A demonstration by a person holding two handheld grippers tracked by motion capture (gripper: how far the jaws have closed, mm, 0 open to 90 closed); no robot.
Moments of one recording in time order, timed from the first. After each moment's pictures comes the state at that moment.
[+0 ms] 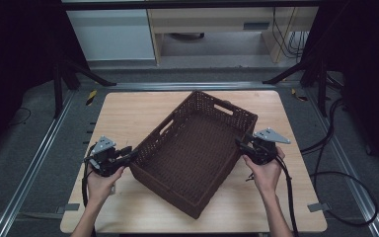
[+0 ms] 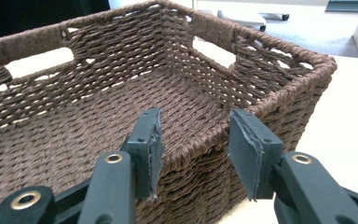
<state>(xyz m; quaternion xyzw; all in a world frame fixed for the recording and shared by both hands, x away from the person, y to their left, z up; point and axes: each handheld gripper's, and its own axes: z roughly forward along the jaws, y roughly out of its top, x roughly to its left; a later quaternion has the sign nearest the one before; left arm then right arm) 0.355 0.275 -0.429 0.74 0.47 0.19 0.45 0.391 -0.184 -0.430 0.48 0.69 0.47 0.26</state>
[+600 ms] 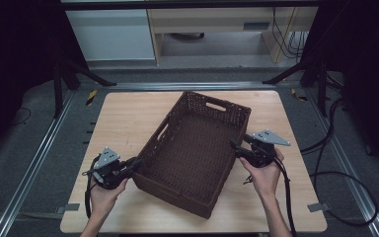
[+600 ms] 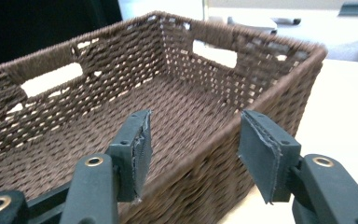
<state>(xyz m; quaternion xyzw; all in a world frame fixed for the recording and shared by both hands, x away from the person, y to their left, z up) 0.320 0.258 -0.432 0.74 0.45 0.20 0.45 0.378 -0.174 -0.420 0.47 0.70 0.48 0.24</state>
